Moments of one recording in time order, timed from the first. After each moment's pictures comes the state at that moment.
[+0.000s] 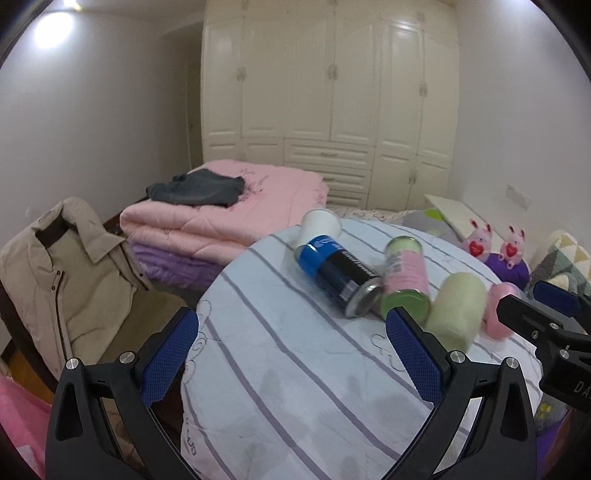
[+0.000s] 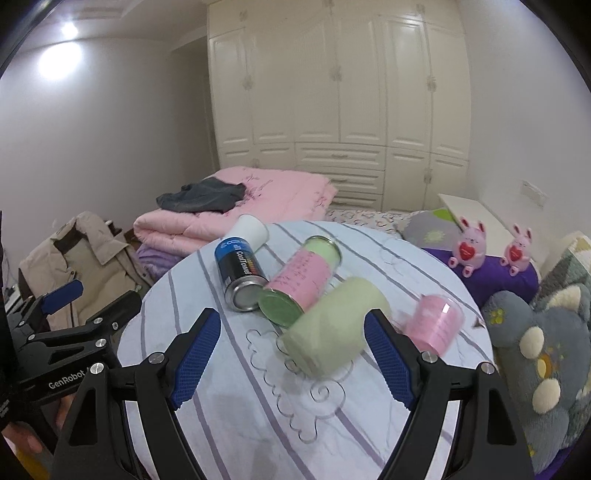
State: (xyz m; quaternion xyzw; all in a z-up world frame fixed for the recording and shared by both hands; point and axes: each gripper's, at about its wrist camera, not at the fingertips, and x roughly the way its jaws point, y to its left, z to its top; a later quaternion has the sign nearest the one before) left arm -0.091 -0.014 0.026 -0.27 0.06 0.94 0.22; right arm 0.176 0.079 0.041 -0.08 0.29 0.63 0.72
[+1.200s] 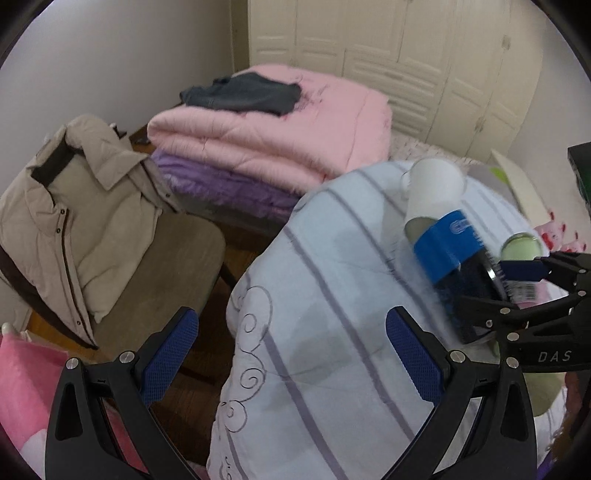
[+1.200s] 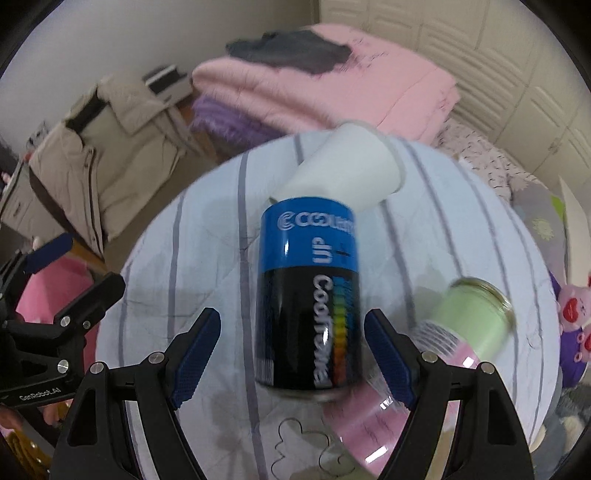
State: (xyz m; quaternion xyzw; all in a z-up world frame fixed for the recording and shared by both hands) left arm -0.248 -0.015 -0.025 -0.46 0.09 0.87 0.16; right arm 0.139 0.309 -0.004 -0.35 0.42 0.69 0.47
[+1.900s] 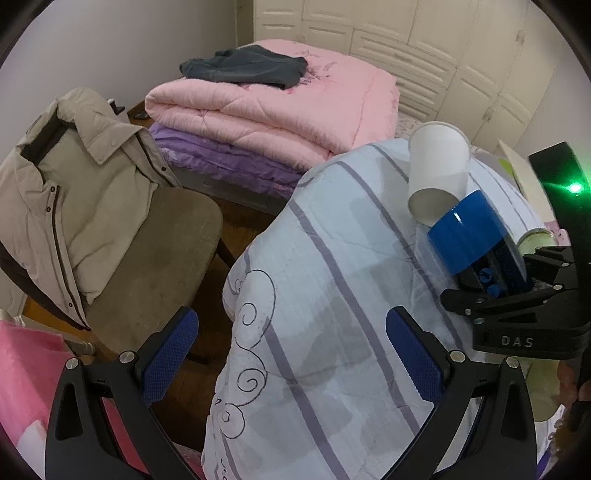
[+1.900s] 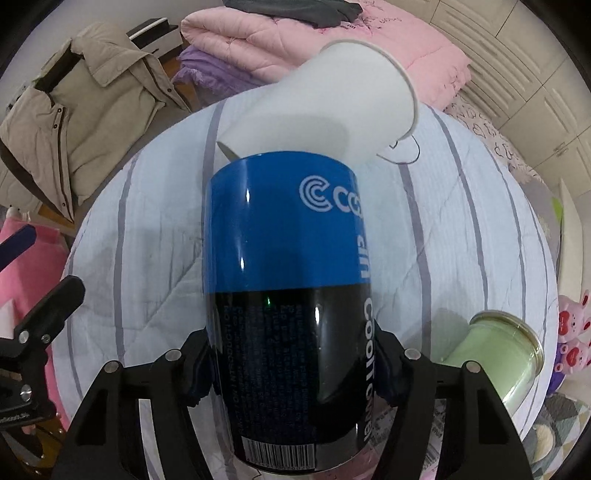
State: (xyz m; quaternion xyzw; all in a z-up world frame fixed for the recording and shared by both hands) left arm -0.256 -0.015 -0.040 -0.49 0.10 0.85 0.20; right arm 0.130 0.332 -0.031 -0.45 0.42 0.65 0.44
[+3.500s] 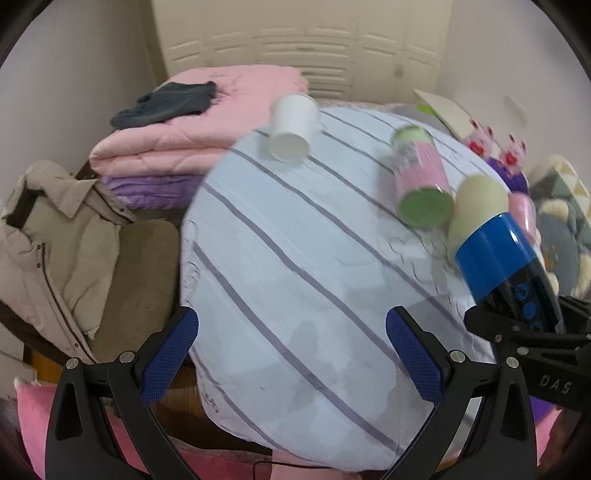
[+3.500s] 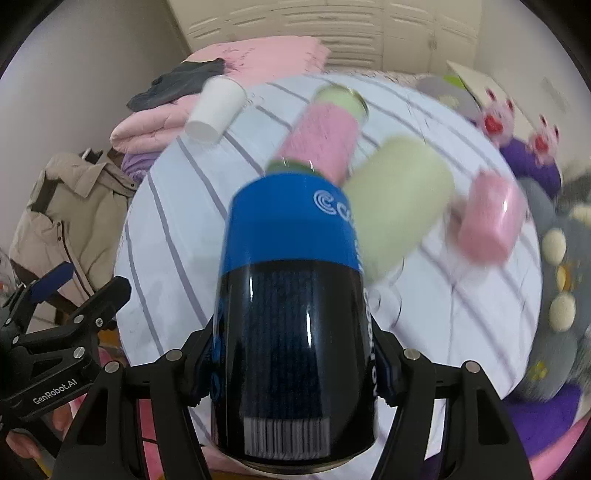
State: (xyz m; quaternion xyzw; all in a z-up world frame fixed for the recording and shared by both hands) left arm -0.125 -0.033 -0.011 -0.41 0.25 0.79 0.39; right arm 0.158 0.132 -0.007 -0.20 0.52 0.56 0.62
